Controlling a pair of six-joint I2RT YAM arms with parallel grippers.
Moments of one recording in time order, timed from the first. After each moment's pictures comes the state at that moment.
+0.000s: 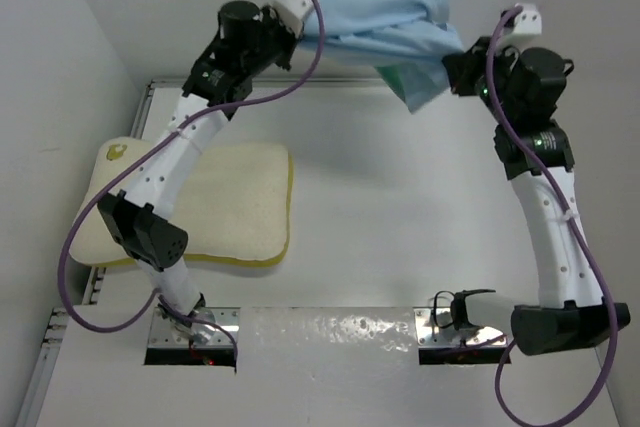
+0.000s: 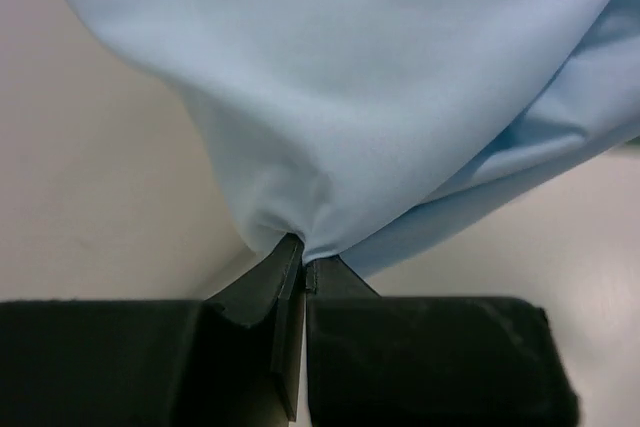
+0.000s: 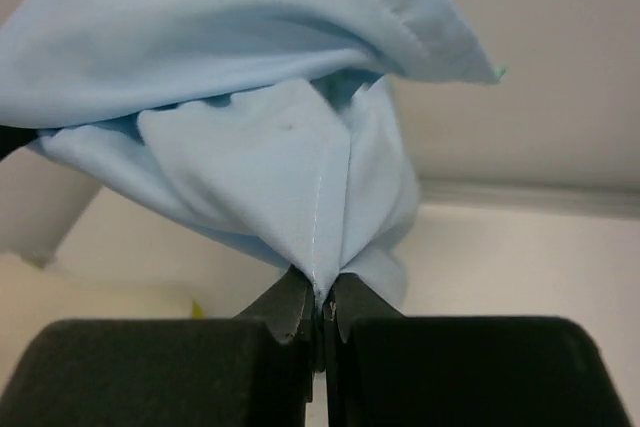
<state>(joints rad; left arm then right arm) -0.43 1.75 2.09 -0.36 0.09 0.32 0.07 1.28 1.55 -0.26 -0.16 0.21</state>
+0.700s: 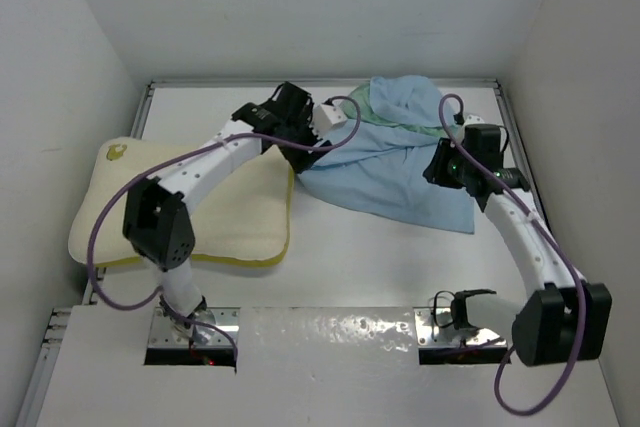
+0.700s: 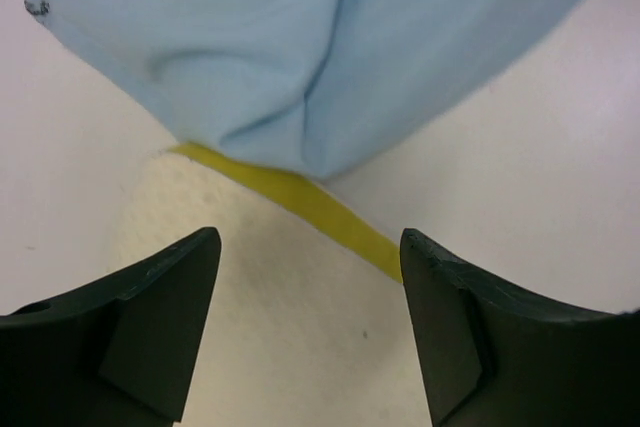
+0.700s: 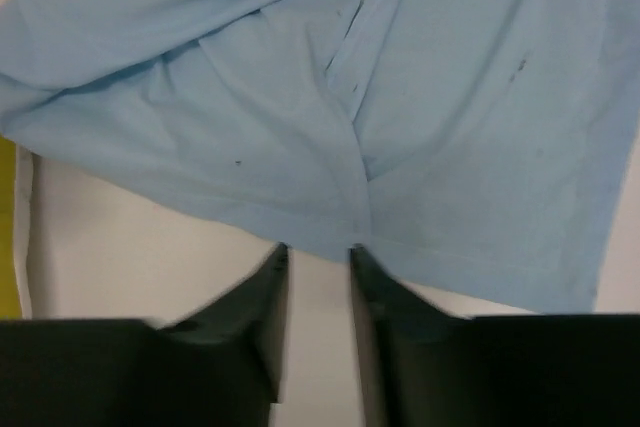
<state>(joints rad) -0.56 1.71 1.56 -0.82 0.11 0.49 0.06 1.11 0.89 -0.50 -0.11 0.25</state>
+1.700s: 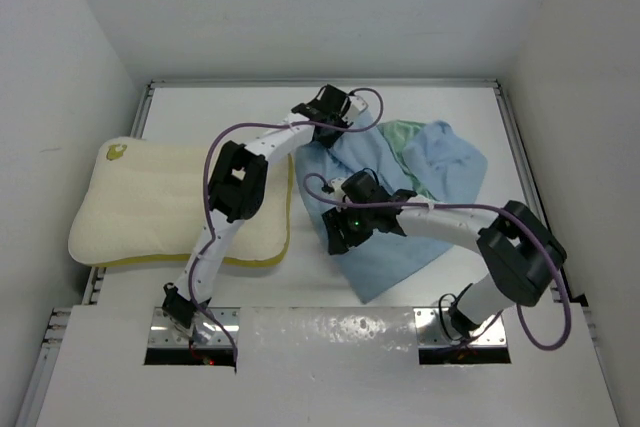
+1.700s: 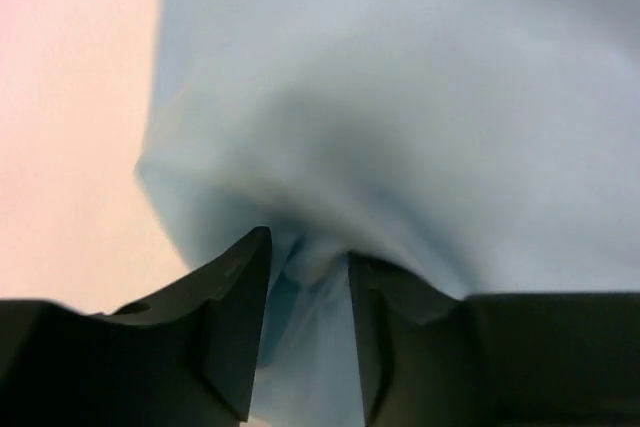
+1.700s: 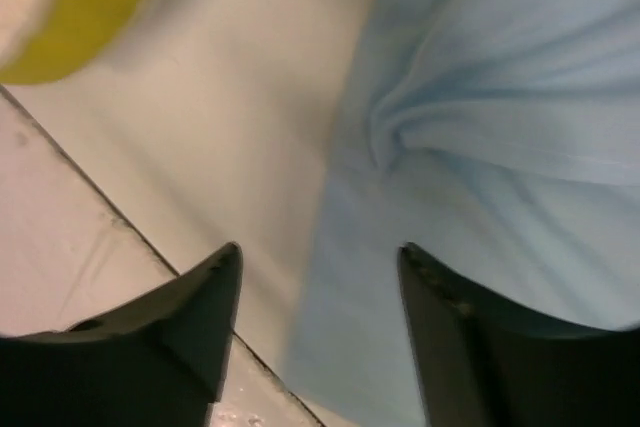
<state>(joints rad) -0.56 2.48 2.14 -0.59 -0.13 0.32 0.75 1.56 0.78 -0.26 -0.27 0.25</state>
